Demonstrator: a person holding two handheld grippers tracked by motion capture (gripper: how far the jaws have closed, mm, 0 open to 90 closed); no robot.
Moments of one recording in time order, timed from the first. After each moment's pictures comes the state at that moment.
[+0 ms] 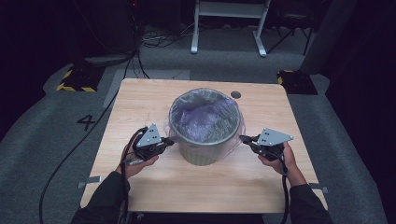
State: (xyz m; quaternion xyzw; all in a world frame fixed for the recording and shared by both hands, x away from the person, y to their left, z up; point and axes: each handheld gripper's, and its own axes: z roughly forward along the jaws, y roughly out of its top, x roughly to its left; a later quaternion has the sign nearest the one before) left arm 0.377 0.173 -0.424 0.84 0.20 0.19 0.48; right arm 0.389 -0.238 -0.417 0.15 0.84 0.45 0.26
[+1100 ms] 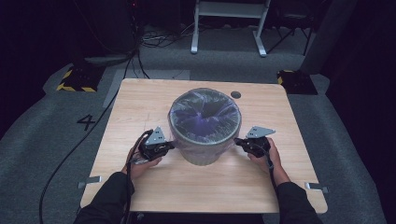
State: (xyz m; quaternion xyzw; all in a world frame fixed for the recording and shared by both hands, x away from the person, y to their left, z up) left arm 0.399 0.168 -0.469 0.85 0.24 0.15 0.44; right arm 0.434 -0.228 -0.484 0.28 0.85 0.41 0.18
